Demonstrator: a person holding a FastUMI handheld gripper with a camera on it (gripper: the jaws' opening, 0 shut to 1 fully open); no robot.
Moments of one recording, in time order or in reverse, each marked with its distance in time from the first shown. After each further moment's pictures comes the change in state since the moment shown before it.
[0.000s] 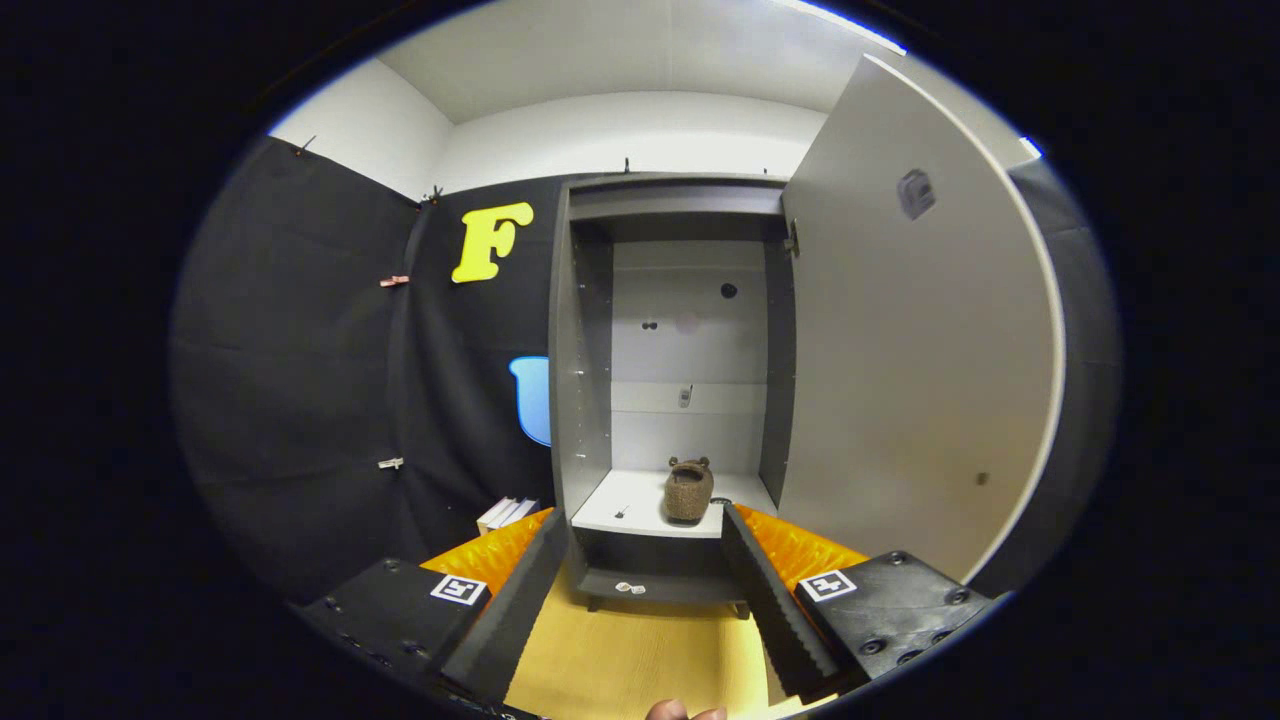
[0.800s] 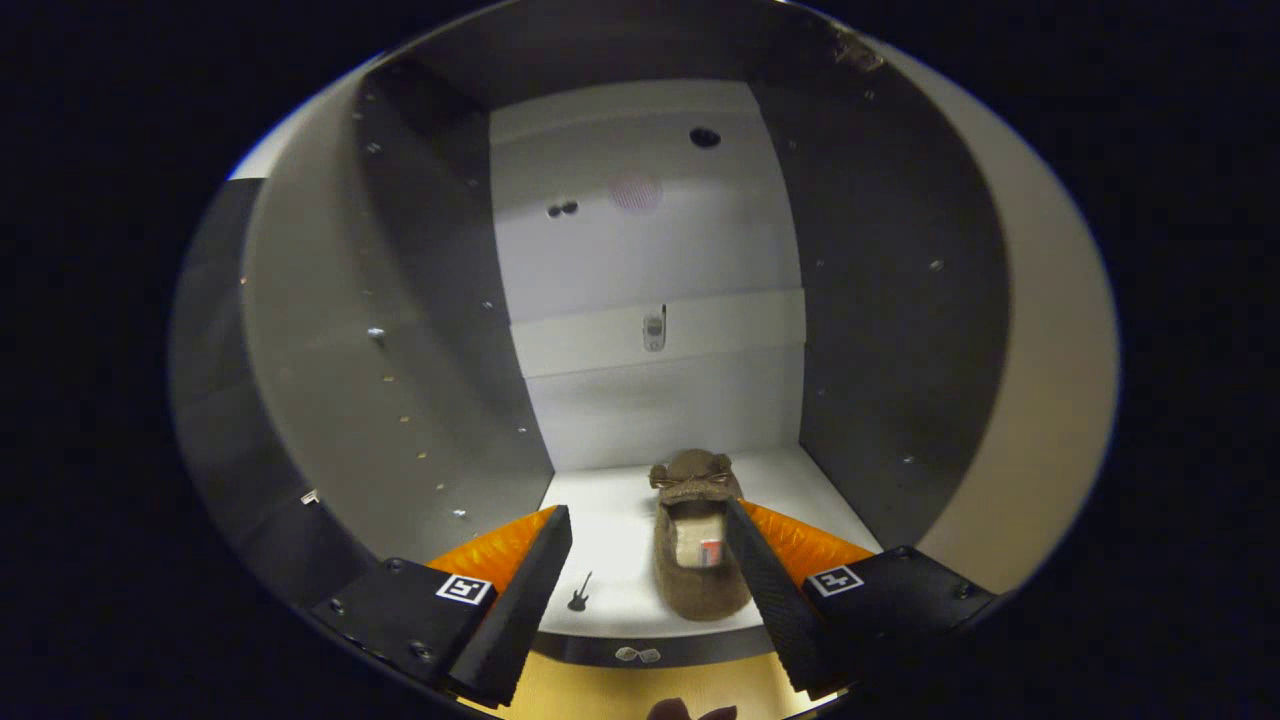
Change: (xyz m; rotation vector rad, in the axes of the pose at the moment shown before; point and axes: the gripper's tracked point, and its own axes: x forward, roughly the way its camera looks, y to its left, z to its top) arm 0.329 -0.030 -0.068 0.127 0.196 -0.156
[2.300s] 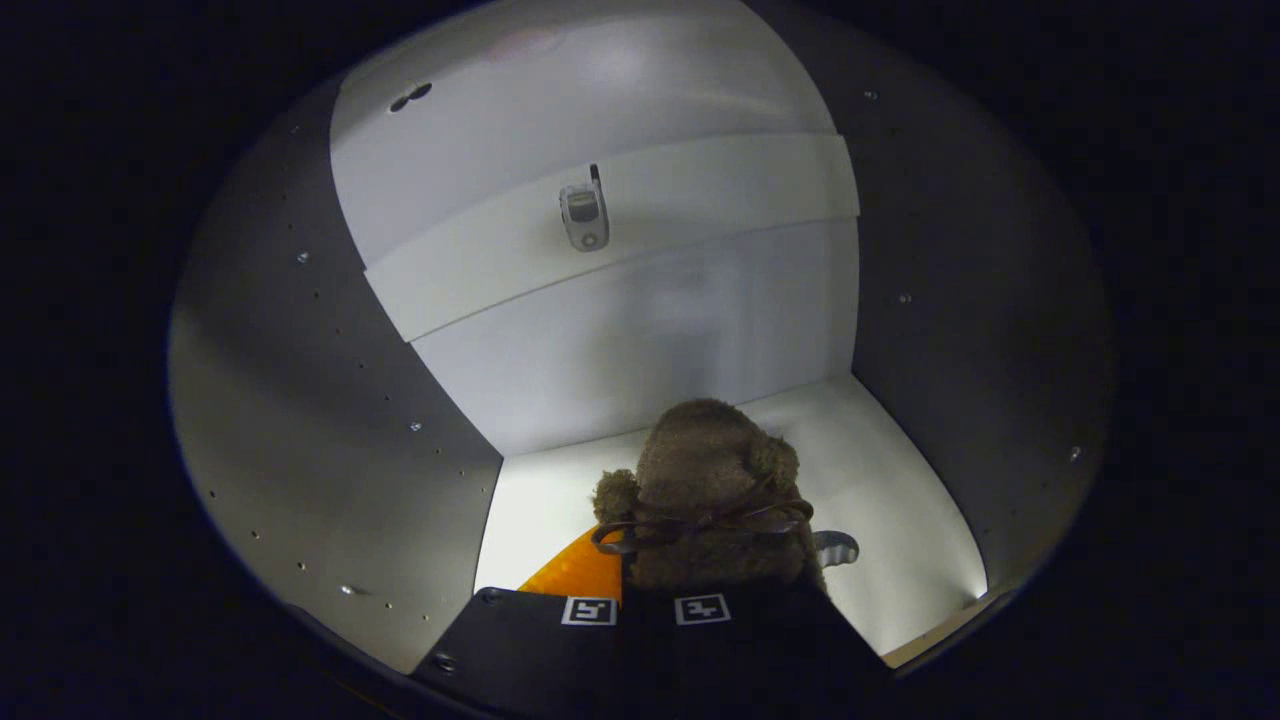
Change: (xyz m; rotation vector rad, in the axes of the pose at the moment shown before) arm 0.194 -0.028 -0.075 0.166 0.366 -0.066
